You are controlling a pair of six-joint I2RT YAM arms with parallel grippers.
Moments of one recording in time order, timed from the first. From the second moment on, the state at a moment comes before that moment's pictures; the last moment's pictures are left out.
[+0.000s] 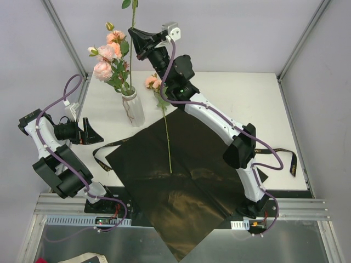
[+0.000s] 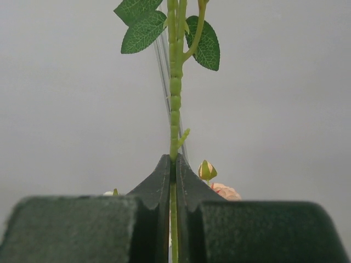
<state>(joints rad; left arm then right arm) 0.74 1.47 1.24 -1.43 0.98 0.92 0.88 2.16 2.28 0.56 0.09 0.15</state>
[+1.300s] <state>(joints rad) 0.74 1.47 1.24 -1.44 0.99 0.92 0.92 1.95 1.65 0.38 0.13 0.16</state>
